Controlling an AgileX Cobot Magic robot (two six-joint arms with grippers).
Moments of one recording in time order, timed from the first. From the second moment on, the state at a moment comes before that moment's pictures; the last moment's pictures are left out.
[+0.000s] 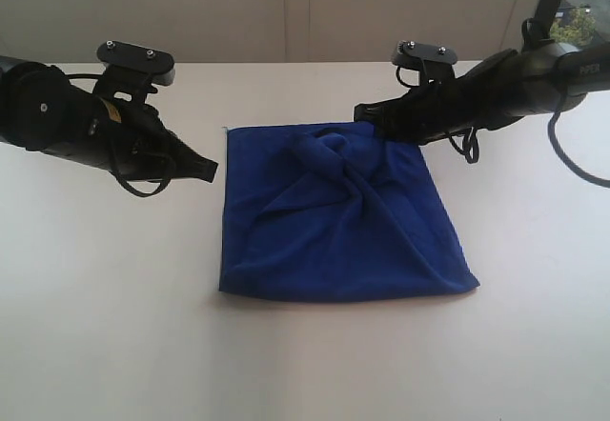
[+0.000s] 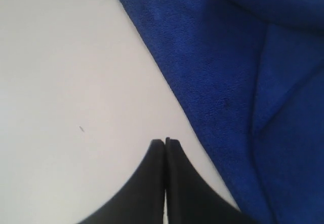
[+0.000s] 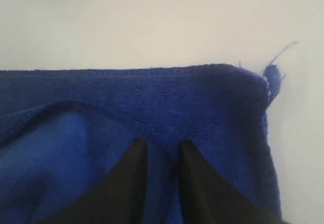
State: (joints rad) left arm -0.47 1.63 -0.95 -0.08 0.23 0.05; right arm 0.20 2.24 -1.48 1.07 0.27 -0.84
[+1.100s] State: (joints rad) left arm -0.47 1.63 -0.95 -0.08 0.23 0.05; right arm 0.20 2.24 -1.48 1.07 0.24 -0.84
